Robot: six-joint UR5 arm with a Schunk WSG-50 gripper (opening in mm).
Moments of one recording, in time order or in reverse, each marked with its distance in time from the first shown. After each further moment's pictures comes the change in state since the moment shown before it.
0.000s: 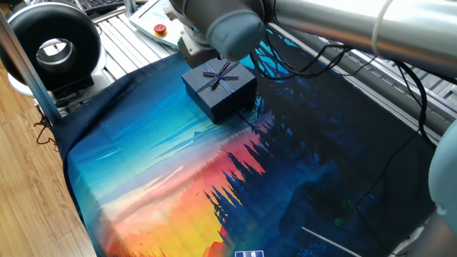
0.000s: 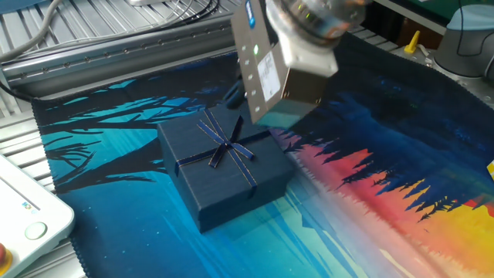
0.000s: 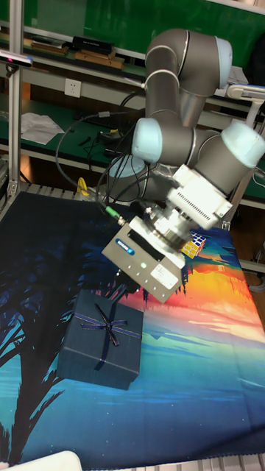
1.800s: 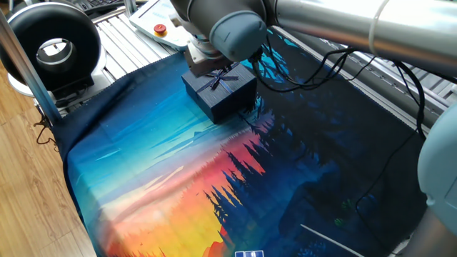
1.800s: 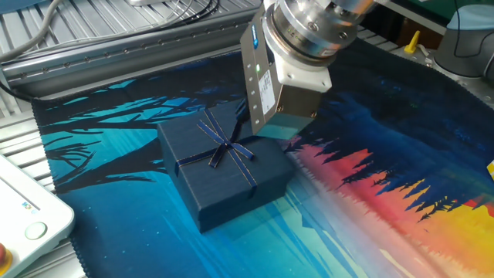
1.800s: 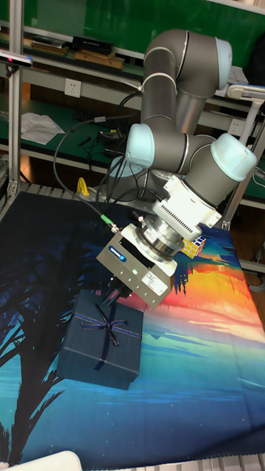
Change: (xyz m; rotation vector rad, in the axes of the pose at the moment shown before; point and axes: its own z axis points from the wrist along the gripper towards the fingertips) arm 0.026 -0.008 0.017 0.033 0.090 0.059
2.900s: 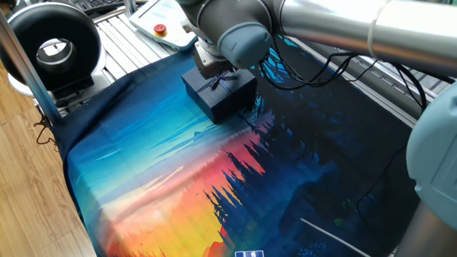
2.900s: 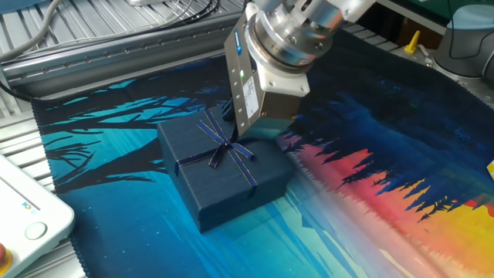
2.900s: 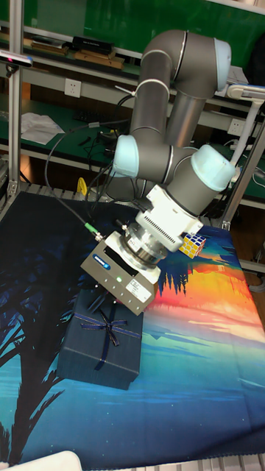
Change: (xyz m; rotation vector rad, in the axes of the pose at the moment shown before) arm -0.005 -0.013 0.036 -0.007 -0.016 -0.046
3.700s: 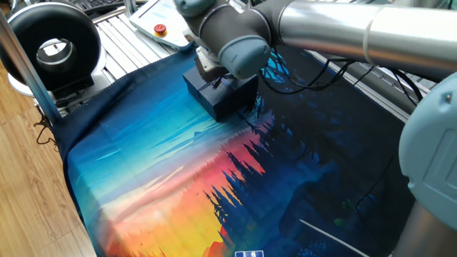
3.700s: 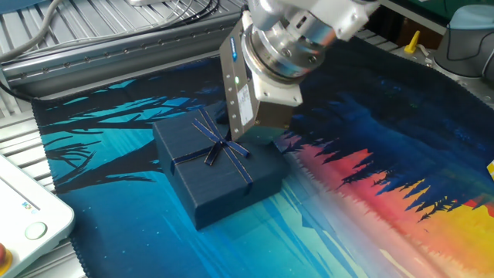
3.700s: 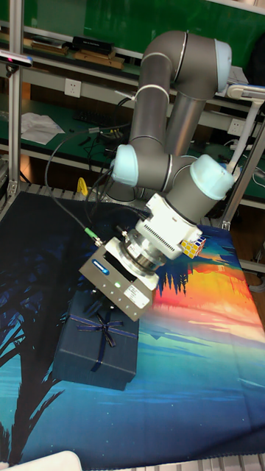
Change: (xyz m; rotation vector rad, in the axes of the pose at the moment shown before) arm 0.005 0.013 0.005 -0.009 -0.001 0.011
